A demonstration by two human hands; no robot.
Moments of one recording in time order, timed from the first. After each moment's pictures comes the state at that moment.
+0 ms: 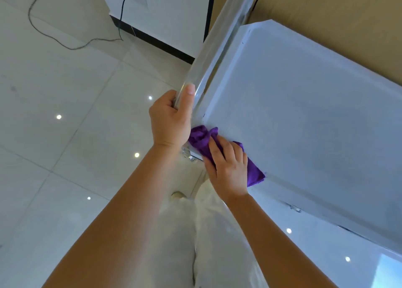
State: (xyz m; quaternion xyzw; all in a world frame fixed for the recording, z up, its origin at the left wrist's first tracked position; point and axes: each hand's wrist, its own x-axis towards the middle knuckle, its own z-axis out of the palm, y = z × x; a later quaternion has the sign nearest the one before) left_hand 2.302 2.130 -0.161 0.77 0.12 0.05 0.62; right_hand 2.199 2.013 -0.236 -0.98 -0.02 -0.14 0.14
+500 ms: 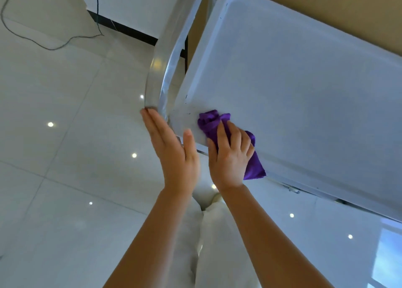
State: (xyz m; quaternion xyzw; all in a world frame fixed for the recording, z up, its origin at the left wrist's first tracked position) left_hand 2.198 2.104 -0.202 0.87 0.05 0.09 0.48; right_hand 2.174 2.010 -0.244 -0.97 0.14 -0.18 0.10
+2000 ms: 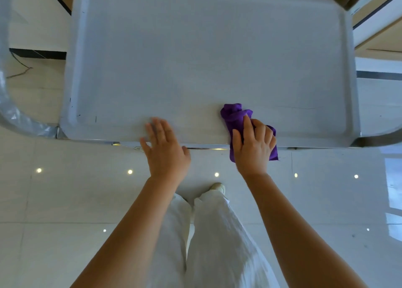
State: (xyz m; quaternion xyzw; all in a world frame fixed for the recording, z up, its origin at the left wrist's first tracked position) left_hand 2.125 1.953 -0.196 0.96 -0.15 -0.24 0.05; right_hand 2.038 1.798 -0.245 -0.93 0.33 -0.17 0.07
